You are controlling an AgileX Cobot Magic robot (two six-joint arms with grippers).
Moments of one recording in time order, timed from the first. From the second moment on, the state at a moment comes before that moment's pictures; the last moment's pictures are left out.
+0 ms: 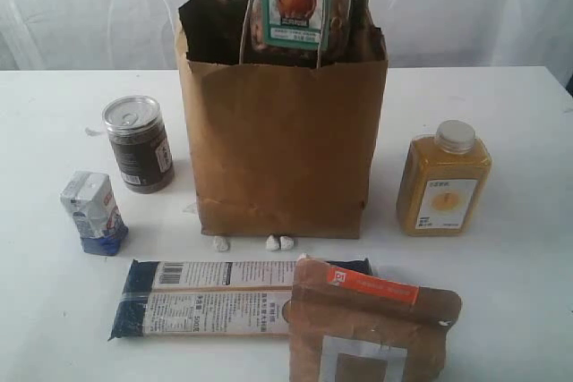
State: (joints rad) left arm 0.01 0.00 0.02 -0.02 0.23 0.16; right arm 0.54 1.84 -2.27 0.04 1.16 -0.07
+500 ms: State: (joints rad) left arm 0.01 0.00 0.02 -0.02 0.23 0.16; right arm 0.54 1.99 -2.27 0.07 1.24 -0.07
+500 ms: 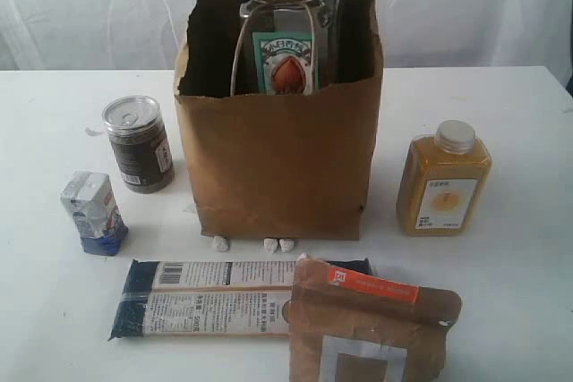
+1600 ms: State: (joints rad) left arm 0.01 0.00 0.02 -0.02 0.23 0.16; right arm 0.54 2.01 -2.06 0.11 1.23 -0.07
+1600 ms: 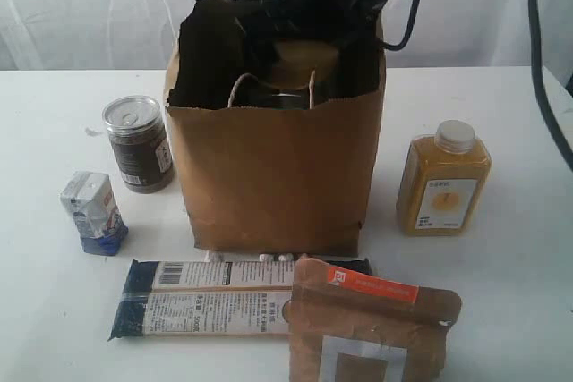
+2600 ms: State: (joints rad) left arm 0.01 0.00 0.02 -0.02 0.23 0.16; right arm 0.54 2.01 -1.97 0.11 1.22 -0.05
